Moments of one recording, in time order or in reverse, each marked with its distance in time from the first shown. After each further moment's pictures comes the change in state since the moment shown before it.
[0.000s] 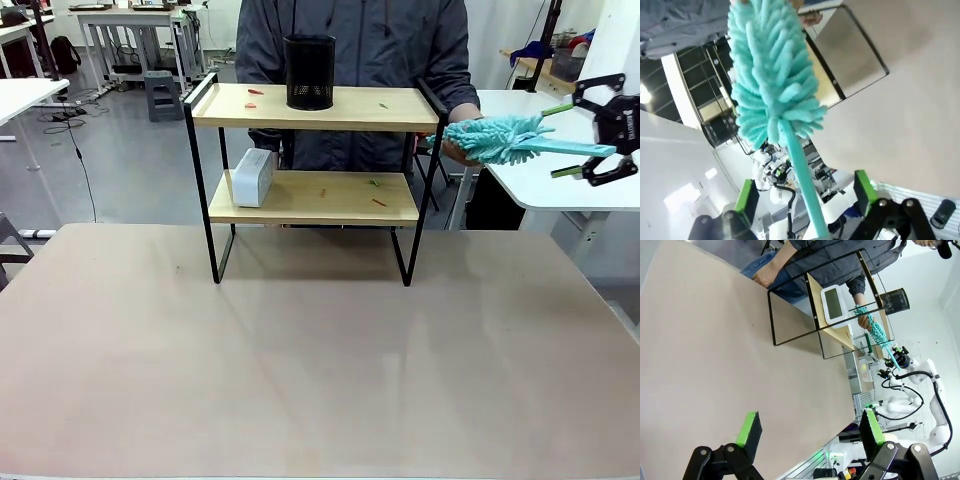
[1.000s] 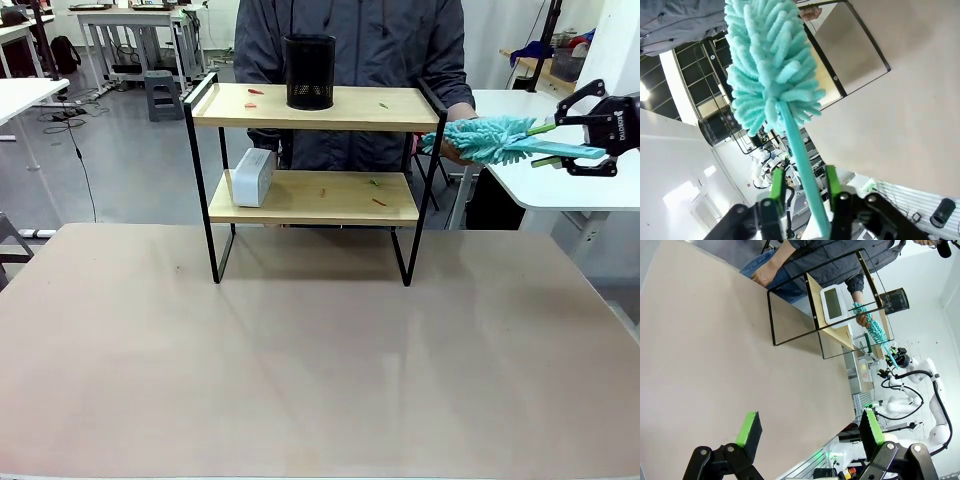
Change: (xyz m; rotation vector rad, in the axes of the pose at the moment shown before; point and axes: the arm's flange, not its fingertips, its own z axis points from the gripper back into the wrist) left arm 0.000 0.000 0.000 -0.002 0.000 -0.001; right arm -0.001 0.001 -0.006 -0.004 0.012 0.003
